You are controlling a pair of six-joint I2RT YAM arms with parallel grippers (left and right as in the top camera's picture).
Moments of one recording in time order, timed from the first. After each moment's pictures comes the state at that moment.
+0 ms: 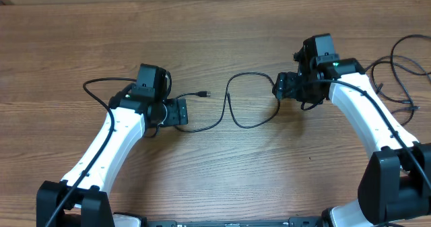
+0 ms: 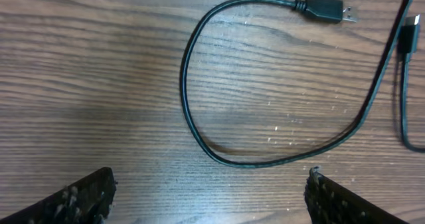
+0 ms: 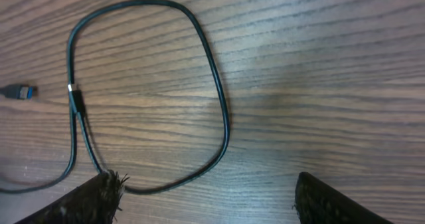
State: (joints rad) left arm -0.21 1.51 0.99 -0.73 0.08 -0.33; right arm 0.15 1.70 1.25 -0.82 -0.18 0.28
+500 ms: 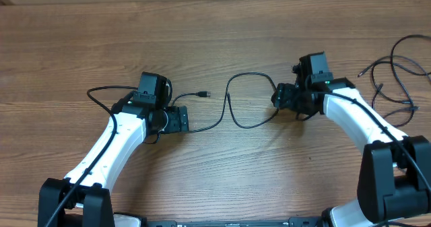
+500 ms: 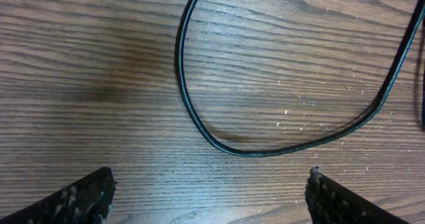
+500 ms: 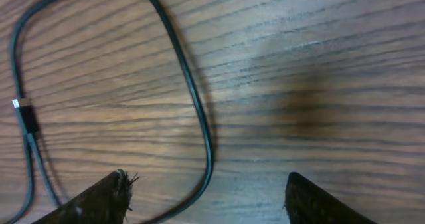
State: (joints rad) left arm -0.21 1.51 0.91 -0.69 0.11 -0.33; right arm 0.15 1.71 1.02 -0.54 -0.18 0.36
